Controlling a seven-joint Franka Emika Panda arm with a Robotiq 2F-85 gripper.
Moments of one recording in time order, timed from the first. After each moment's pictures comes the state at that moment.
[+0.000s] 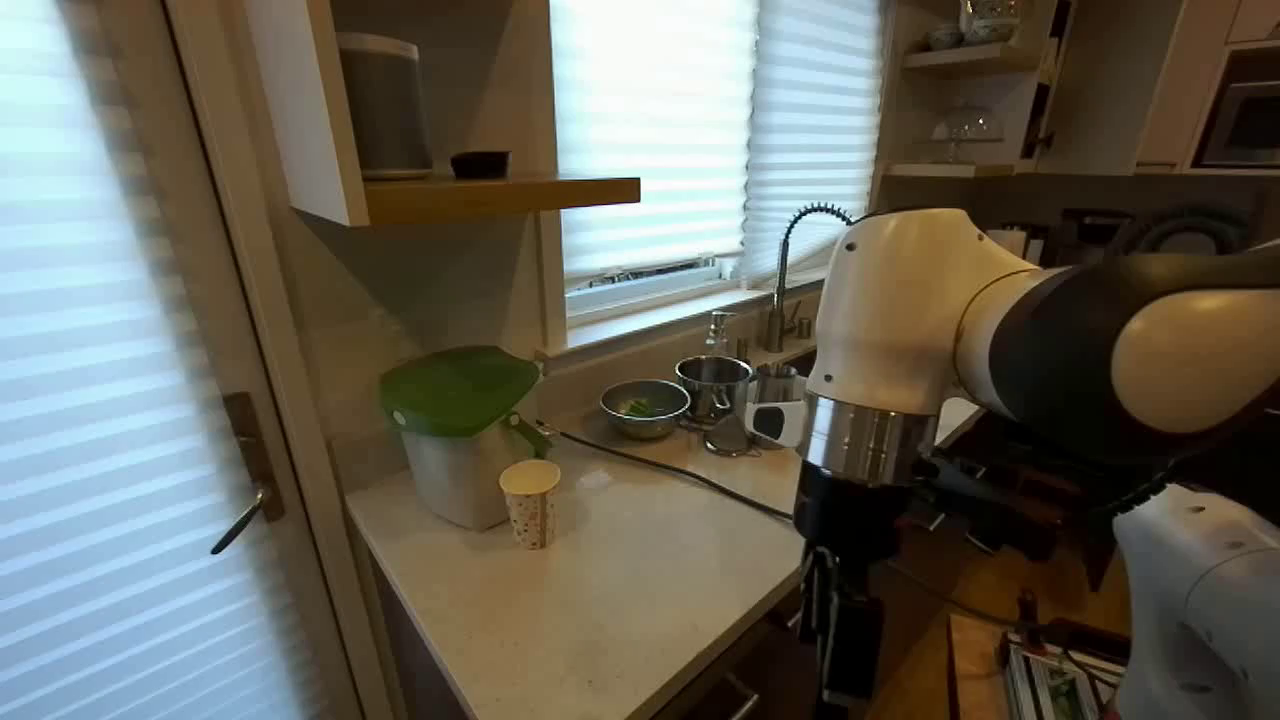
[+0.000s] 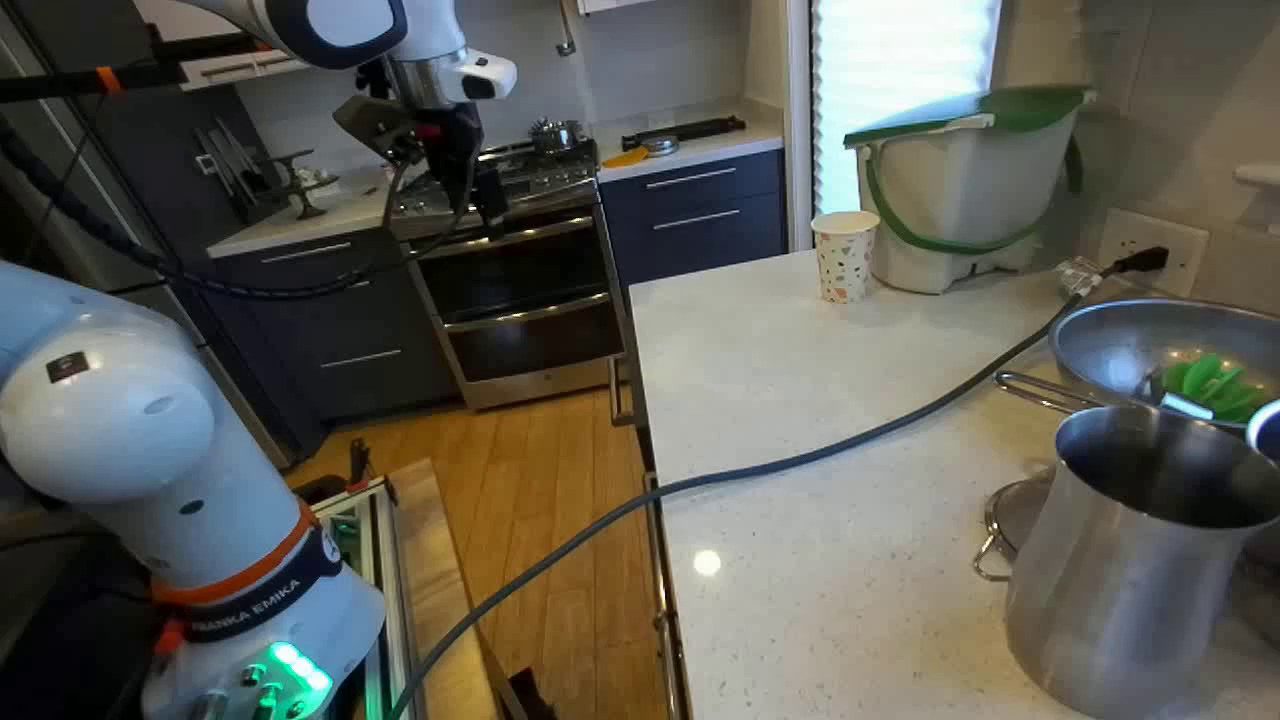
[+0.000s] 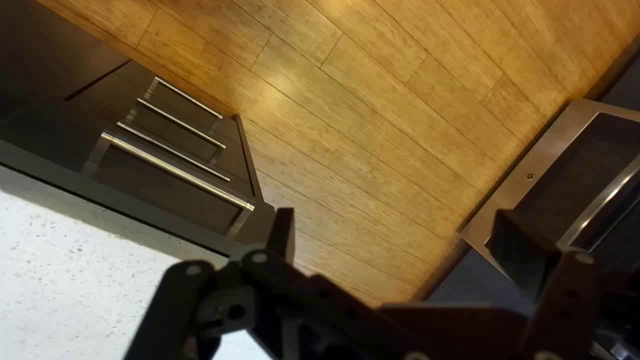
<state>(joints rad) 0.30 -0.64 0.14 -2.57 0.36 2.06 0.02</state>
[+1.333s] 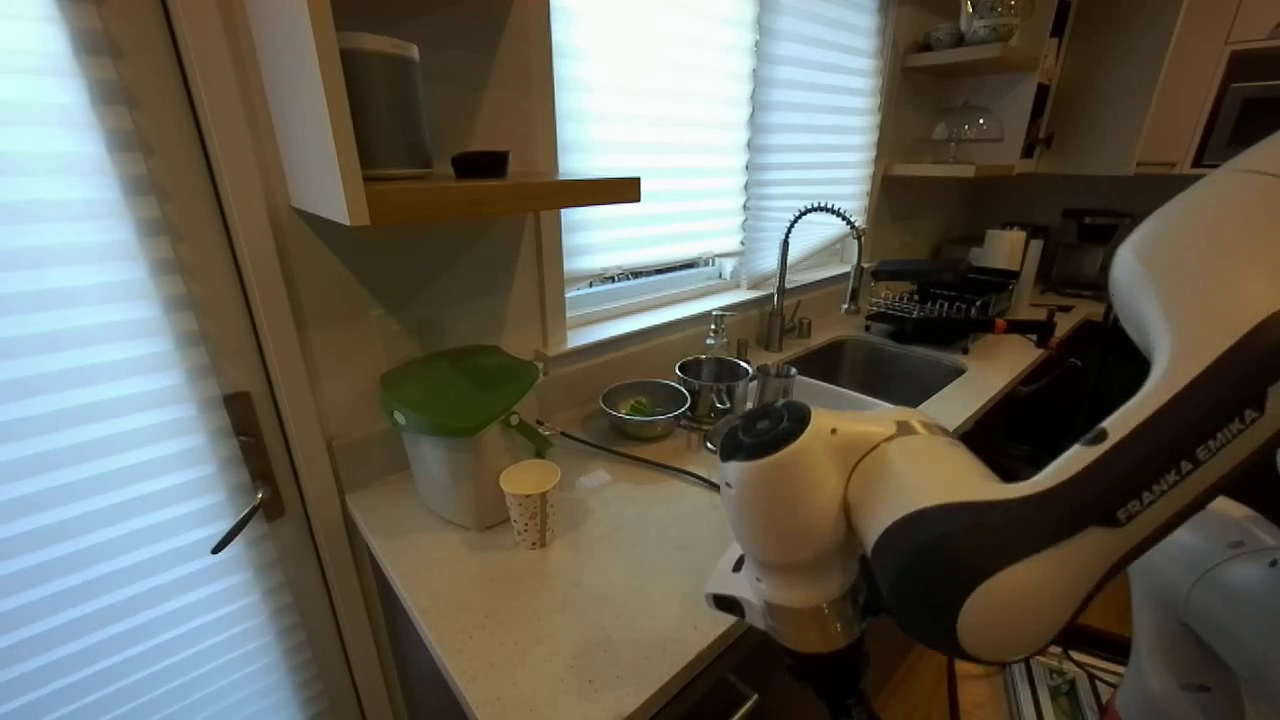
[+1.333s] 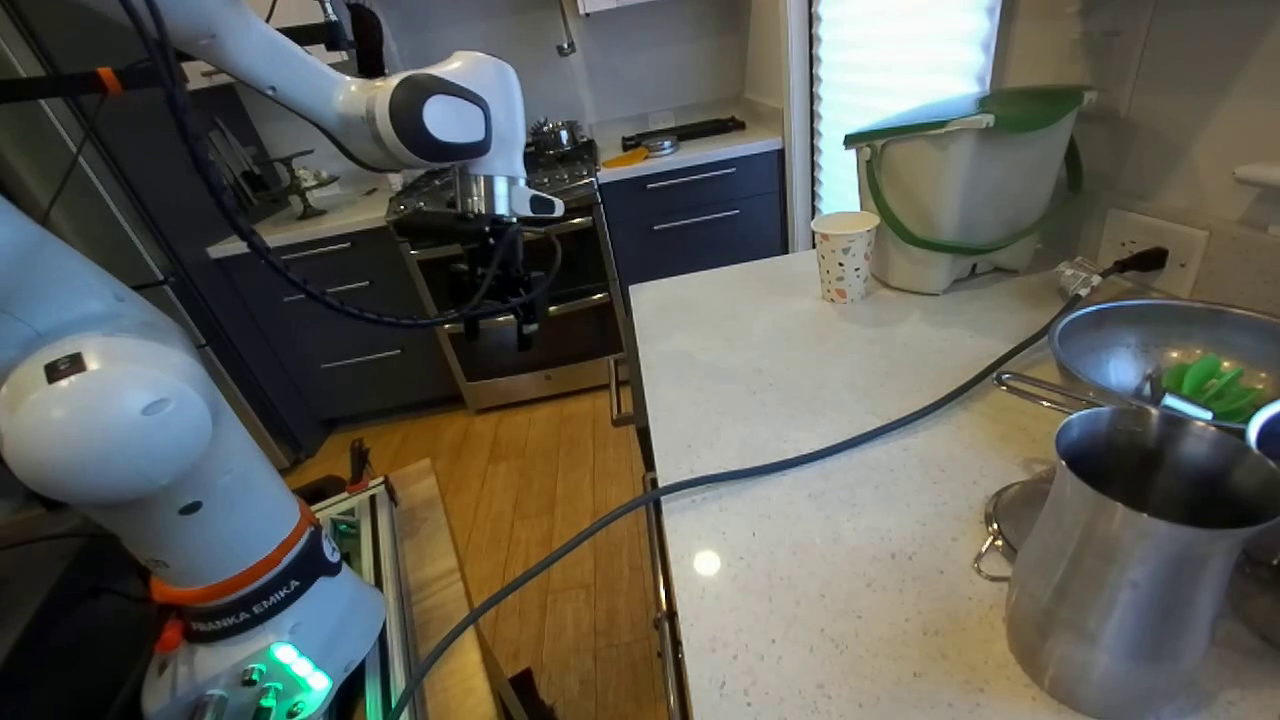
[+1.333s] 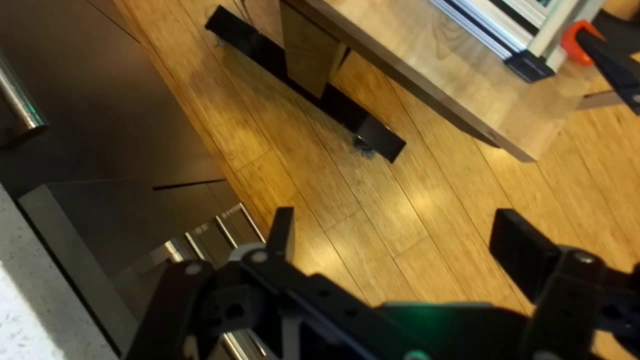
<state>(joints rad) 0.29 -0.29 0.18 -2.58 0.04 1.99 -0.21</state>
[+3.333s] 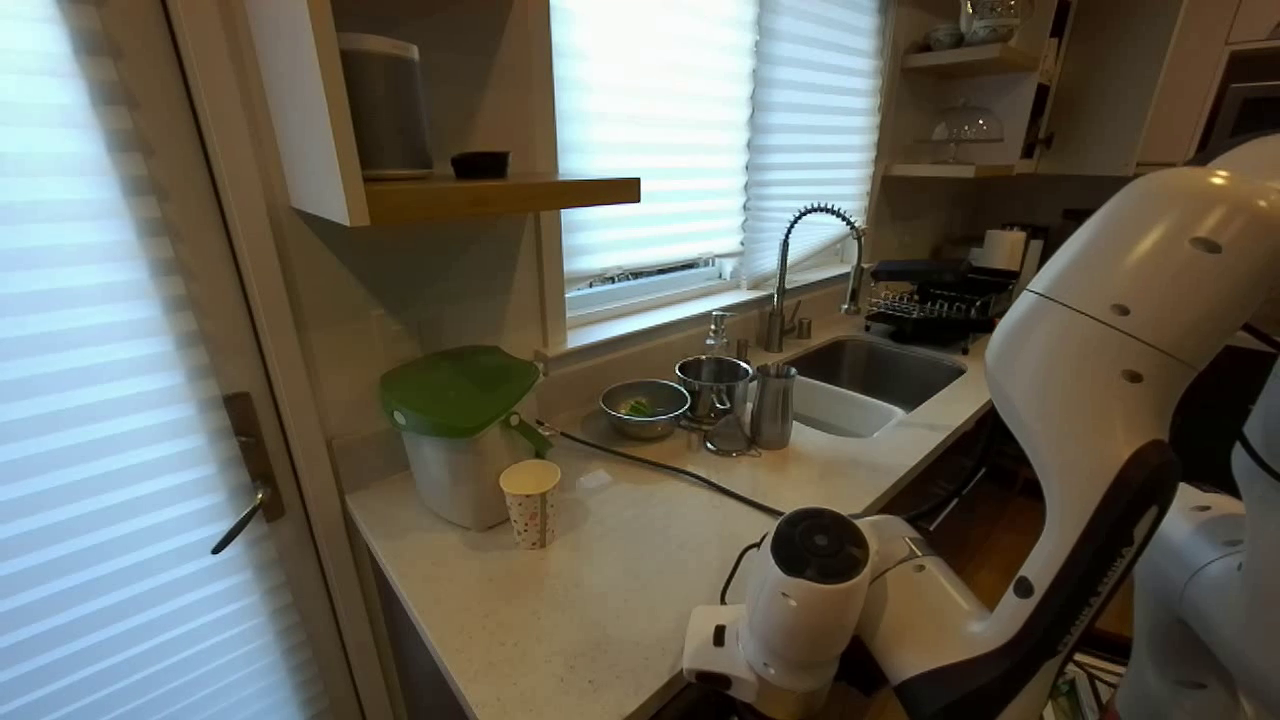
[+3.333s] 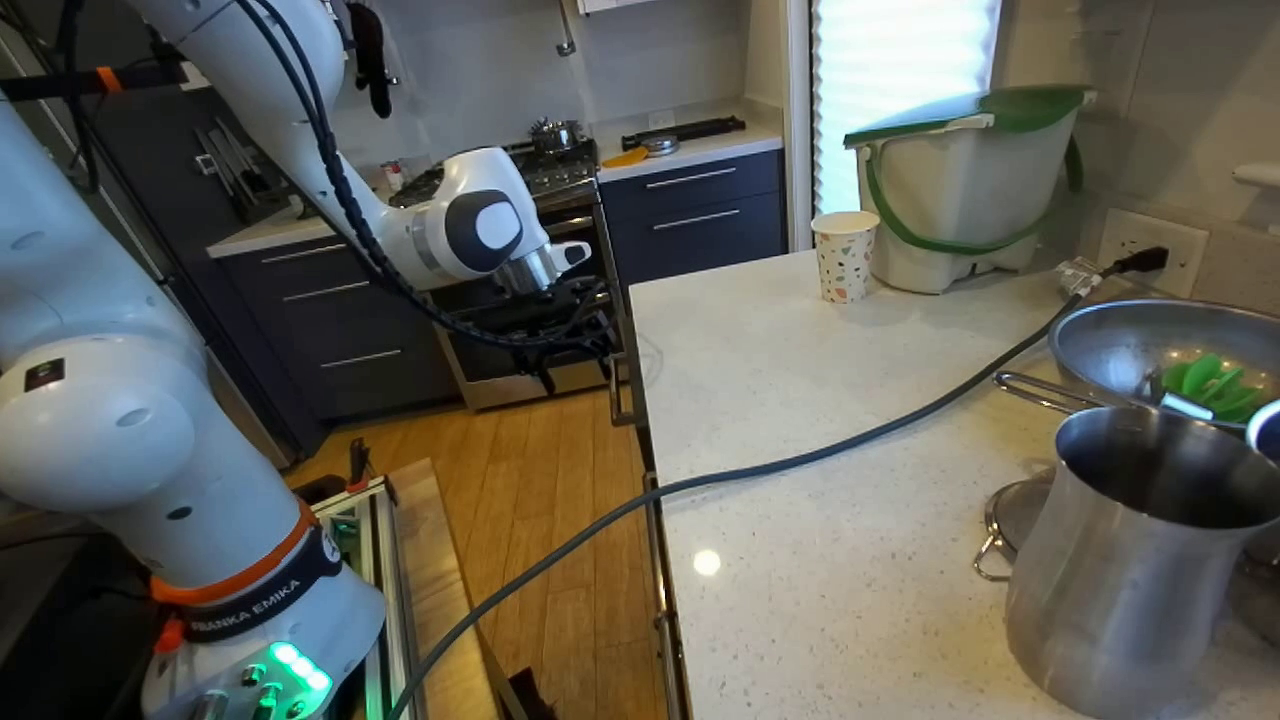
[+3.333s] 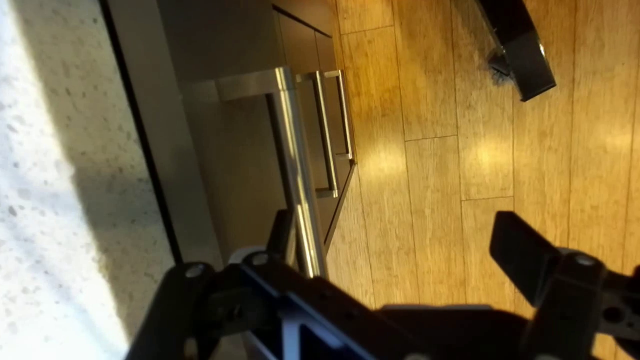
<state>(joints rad) 0.19 -0.05 0.20 -2.73 -0.42 2.75 -0.27</state>
